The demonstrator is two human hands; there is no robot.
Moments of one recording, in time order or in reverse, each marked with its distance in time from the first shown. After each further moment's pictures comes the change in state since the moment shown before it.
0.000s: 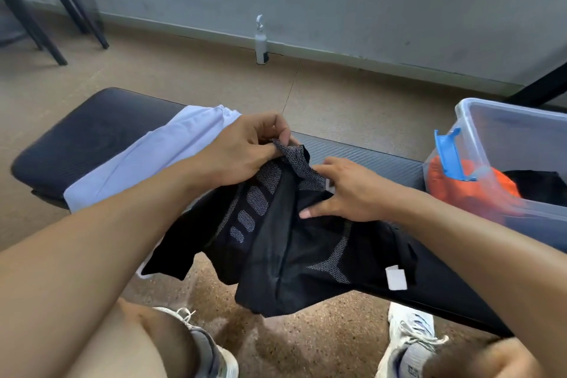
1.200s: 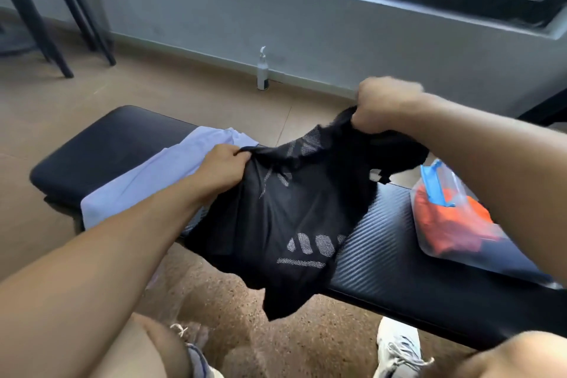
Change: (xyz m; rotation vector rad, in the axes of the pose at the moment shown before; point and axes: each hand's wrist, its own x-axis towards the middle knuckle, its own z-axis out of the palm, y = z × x) left_hand -0.005 -0.031 -0.027 0.296 0.405 -0.484; right_hand 0.023 -0.055 -0.145 -0.500 0.312 0.495
